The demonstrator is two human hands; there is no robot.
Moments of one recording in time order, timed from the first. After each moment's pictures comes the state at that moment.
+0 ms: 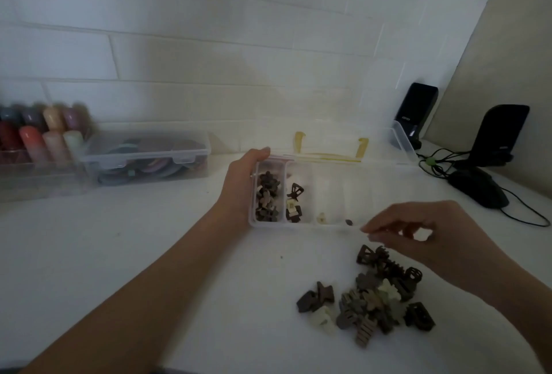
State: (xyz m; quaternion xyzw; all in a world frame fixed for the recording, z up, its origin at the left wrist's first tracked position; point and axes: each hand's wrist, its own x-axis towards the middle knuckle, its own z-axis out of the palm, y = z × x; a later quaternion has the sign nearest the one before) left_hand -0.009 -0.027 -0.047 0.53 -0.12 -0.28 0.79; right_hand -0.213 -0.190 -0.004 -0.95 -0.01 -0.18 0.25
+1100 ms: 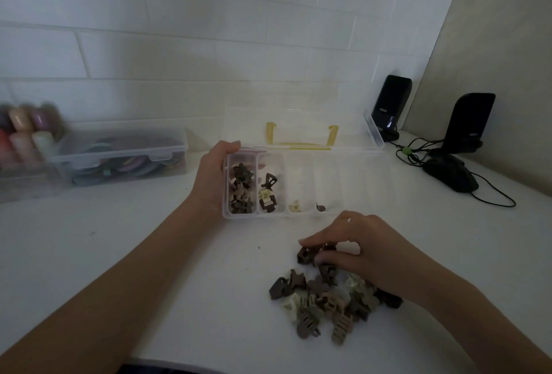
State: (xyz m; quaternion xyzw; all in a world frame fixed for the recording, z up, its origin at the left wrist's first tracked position) left_hand -0.007 -0.027 -0.046 0.52 -0.14 -0.26 0.80; right_hand -0.202 -0.174 -0.040 -0.97 -0.04 -0.10 0.23
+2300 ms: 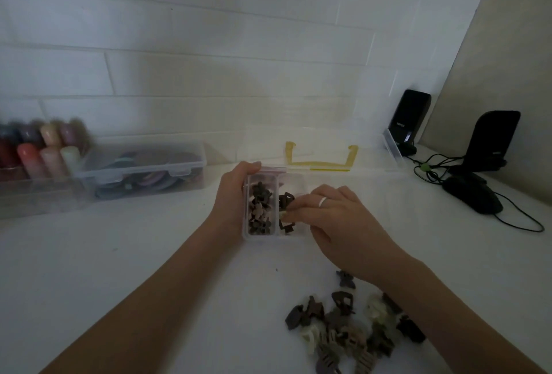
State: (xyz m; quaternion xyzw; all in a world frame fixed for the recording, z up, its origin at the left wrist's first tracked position) left_hand -0.006 -0.027 -0.051 0.43 -0.14 -0.38 0.81; right_hand -0.142 -0.151 -0.024 -0.97 -0.11 -0.23 0.01
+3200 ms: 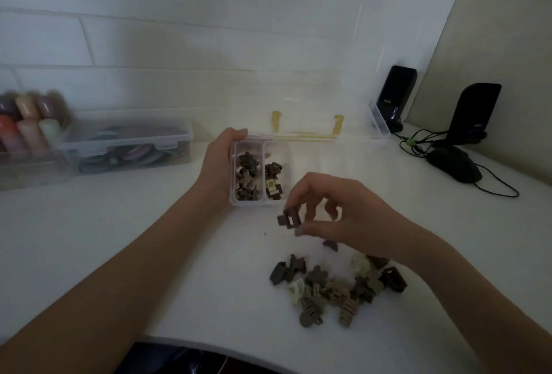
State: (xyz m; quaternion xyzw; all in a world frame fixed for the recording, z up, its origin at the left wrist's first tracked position) left_hand -0.011 -0.027 -0.046 0.53 -0.15 -0.25 0.80; right_hand -0.185 -0.148 -0.015 -0.94 -0.09 -0.10 0.32
